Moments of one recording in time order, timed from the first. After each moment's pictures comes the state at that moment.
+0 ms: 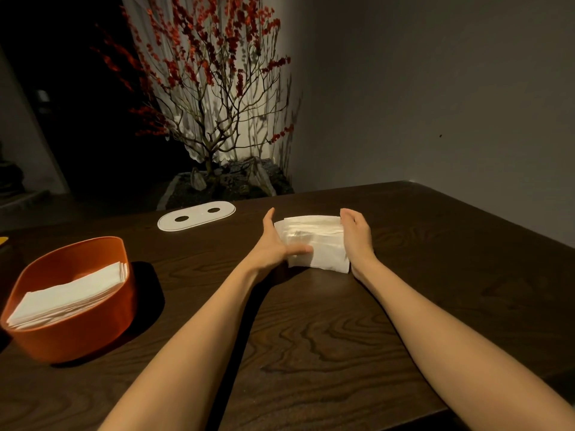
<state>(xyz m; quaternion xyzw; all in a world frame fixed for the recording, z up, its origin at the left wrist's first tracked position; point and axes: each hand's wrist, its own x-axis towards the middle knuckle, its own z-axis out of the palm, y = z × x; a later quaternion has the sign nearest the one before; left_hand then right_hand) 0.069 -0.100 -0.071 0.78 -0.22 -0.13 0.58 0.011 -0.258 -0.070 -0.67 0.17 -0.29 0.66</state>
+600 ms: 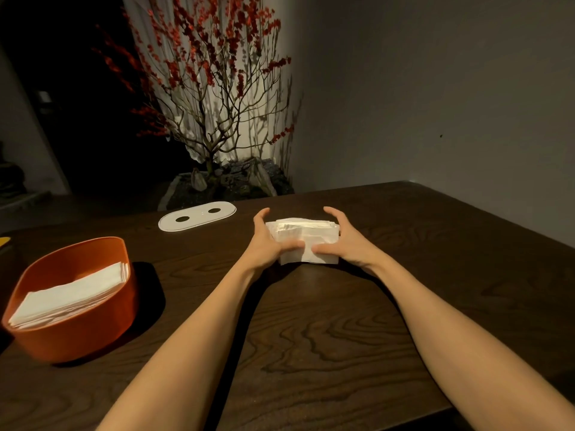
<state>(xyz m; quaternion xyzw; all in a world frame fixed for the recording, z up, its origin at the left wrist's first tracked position) 0.073 -0.092 -0.071 0.79 -0.22 -0.05 0.56 0.005 -0.277 -0.070 -0.83 -0.01 -0.07 0.55</state>
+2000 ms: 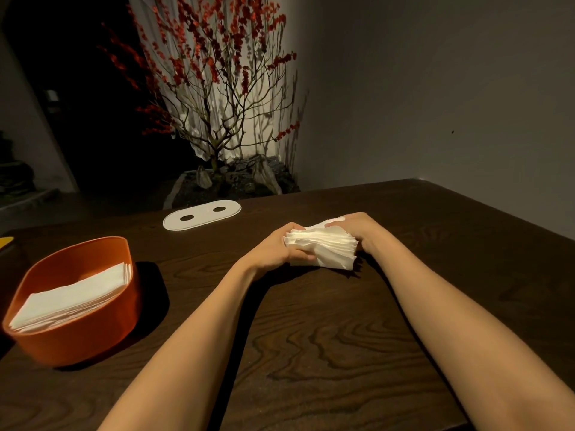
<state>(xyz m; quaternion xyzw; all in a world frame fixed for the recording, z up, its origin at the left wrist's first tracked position) 0.081 -0.089 -0.067 0.79 -0.32 -0.18 0.49 0.039 -0.277 -0.044 -0.80 0.20 -0.03 0.57</state>
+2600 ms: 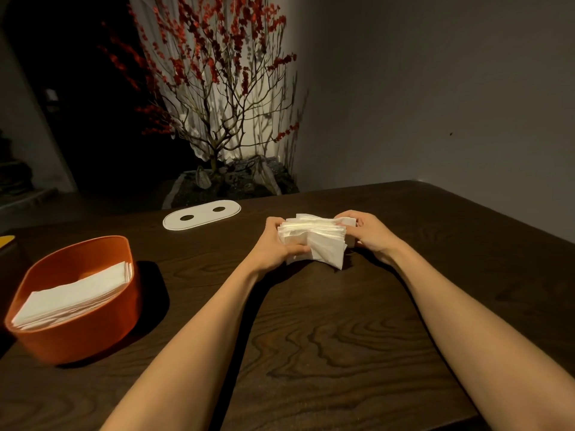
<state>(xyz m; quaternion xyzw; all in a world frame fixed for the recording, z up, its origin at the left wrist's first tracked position) 0.077 -0.089 -0.073 0.81 -0.26 -0.08 0.53 0.018 -0.298 -0.060 -0.80 0.02 -0.11 0.58</state>
